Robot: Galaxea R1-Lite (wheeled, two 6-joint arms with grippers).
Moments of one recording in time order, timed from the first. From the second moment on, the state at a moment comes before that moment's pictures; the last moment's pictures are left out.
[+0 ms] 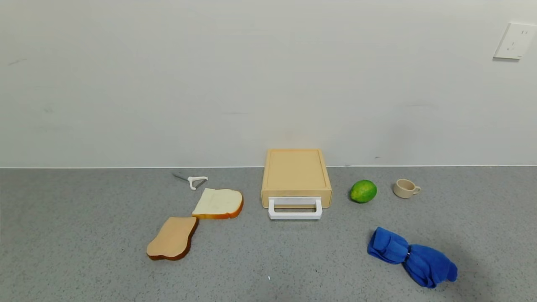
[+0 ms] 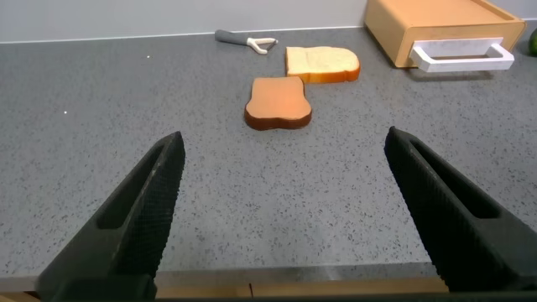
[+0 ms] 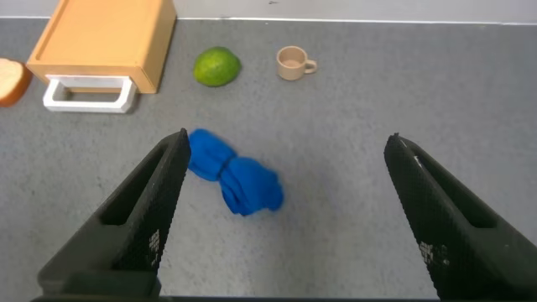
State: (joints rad) left arm 0.00 0.00 0.00 0.00 0.01 0.00; right arm 0.04 0.93 -0.88 0.31 0.00 0.05
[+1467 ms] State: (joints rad) left arm 0.00 0.00 0.00 0.00 0.01 0.00; right arm 0.64 2.10 -1.53 0.31 -0.23 0.56
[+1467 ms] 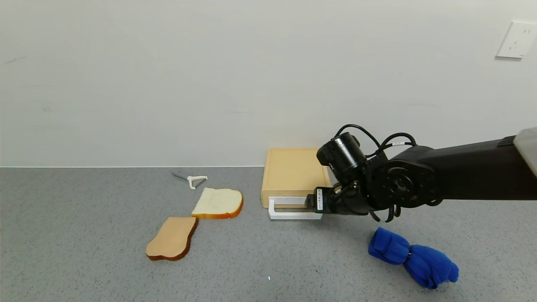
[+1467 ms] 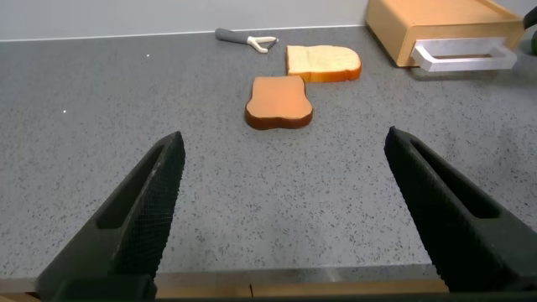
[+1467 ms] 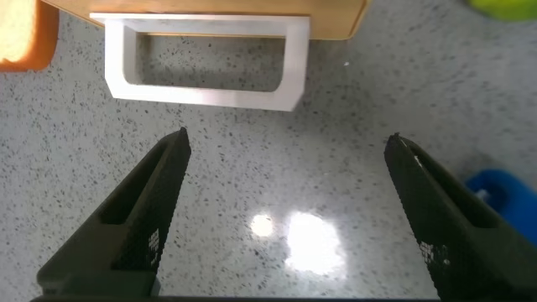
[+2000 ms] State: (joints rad) left arm 0.00 0.00 0.00 0.00 0.01 0.00; right arm 0.60 2.28 -1.68 0.31 -0.21 0.68
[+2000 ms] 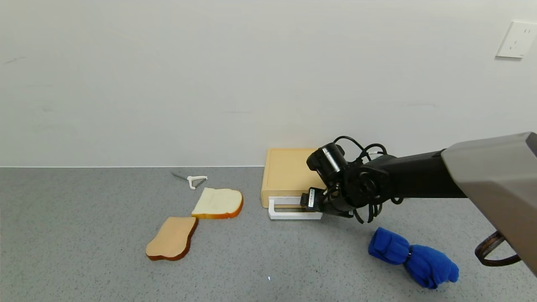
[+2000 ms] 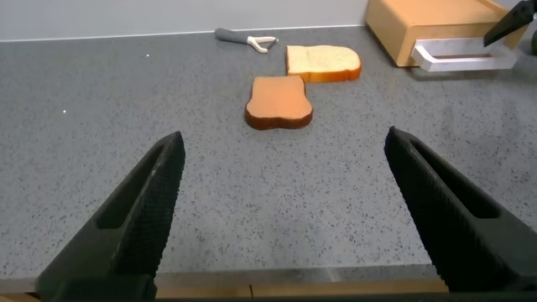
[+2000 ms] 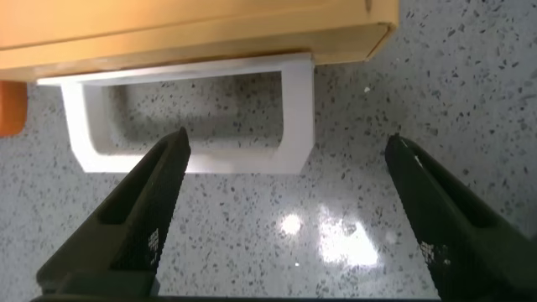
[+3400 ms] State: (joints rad) left arm 0.00 0.00 0.00 0.00 0.01 0.00; right arm 0.58 2.36 -1.75 0.38 -0.20 0.68
